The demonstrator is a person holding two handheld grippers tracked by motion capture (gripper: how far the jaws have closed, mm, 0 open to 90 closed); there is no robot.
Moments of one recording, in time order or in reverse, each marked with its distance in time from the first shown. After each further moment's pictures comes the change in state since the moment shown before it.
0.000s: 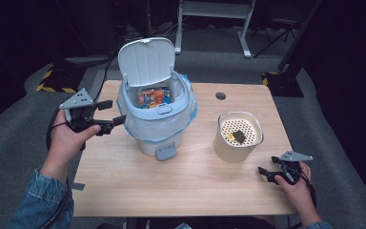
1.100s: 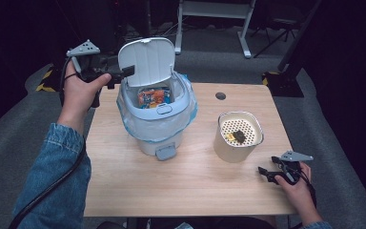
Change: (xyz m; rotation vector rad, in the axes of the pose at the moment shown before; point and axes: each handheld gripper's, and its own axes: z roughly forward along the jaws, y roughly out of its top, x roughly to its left) left arm 0.043 0.091 0.037 -0.143 0.029 -0.076; right arm 0.000 0.000 0.000 -0.001 0.005 0.000
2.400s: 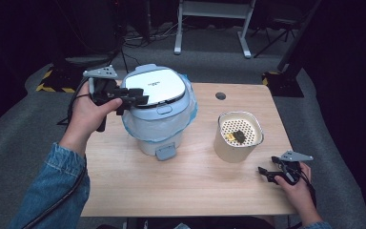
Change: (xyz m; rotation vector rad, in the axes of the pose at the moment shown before) left arm -0.051 -0.030 0.003 0.205 -0.219 0.024; right arm 0.000 0.000 0.000 0.000 -0.003 -0.001
